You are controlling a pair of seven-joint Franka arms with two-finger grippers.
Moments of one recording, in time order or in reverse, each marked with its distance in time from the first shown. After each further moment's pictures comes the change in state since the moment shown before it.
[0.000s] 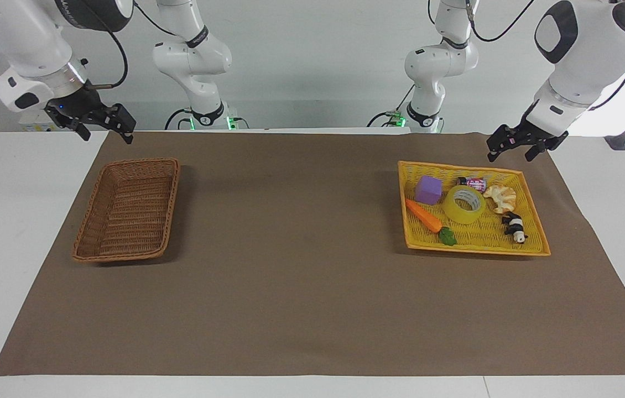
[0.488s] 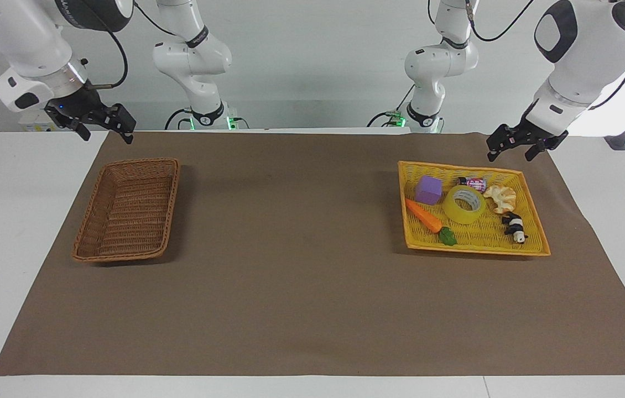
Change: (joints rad) left arm 0.000 -0.002 0.000 -0.003 0.000 0.004 -0.002; right arm 0.000 0.000 0.000 0.000 0.000 0.000 0.000
